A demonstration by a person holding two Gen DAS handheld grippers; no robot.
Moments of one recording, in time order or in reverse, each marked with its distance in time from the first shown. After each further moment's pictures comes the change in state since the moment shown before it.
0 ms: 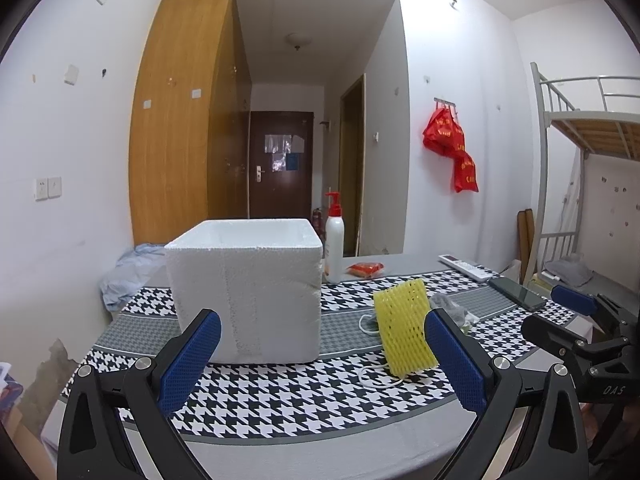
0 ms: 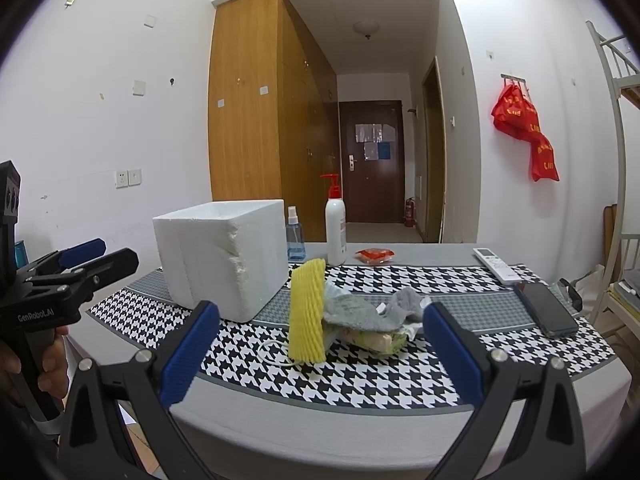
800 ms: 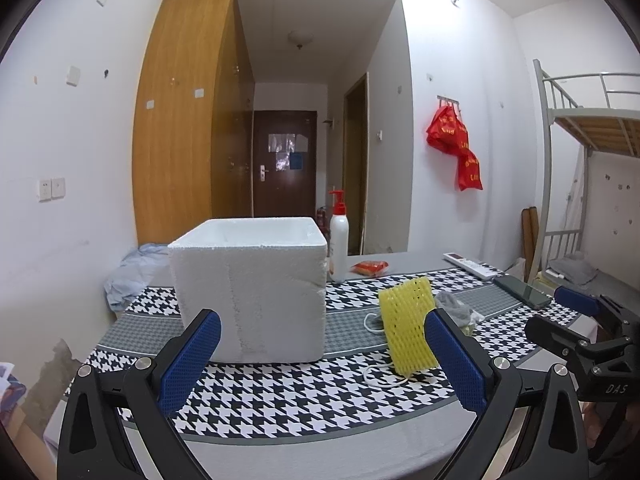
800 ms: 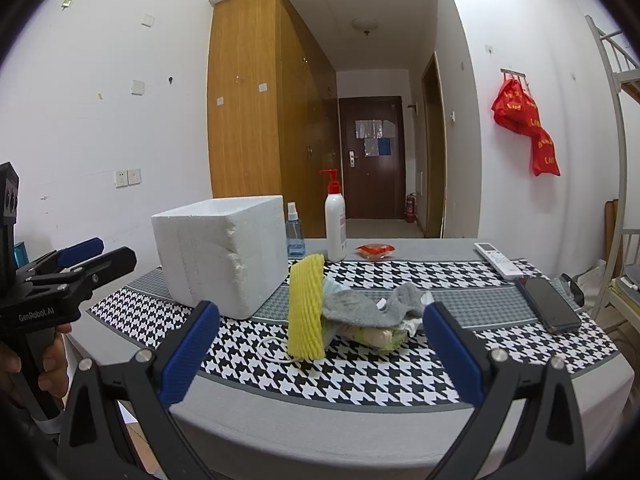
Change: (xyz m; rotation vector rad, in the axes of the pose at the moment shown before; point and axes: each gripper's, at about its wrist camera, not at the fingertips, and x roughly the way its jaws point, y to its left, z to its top) left arm 0.001 0.000 0.003 0.006 0.007 0.016; right arm 0.001 -0.002 -0.001 0.010 0.014 0.006
